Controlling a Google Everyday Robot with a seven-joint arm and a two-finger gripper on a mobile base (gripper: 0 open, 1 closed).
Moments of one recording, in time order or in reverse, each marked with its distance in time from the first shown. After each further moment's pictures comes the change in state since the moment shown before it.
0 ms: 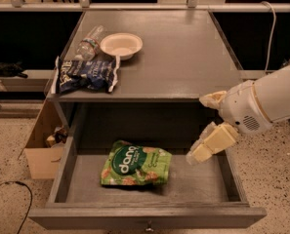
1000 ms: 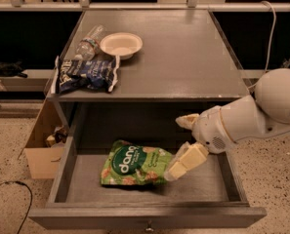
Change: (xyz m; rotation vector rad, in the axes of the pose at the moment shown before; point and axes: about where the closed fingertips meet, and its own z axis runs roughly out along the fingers) arm 0.017 0.016 0.077 -0.114 -0.058 0.021
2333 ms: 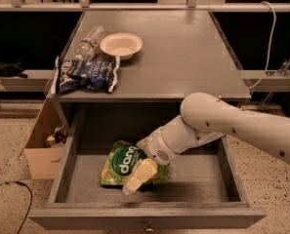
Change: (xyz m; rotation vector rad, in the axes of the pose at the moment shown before) arm 0.009 0.014 0.153 -0.205 0.091 0.051
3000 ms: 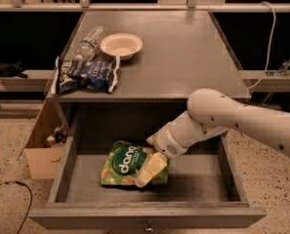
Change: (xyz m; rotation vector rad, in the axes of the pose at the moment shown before) arm 0.022 -0.034 -0.011 0.029 0.048 0.001
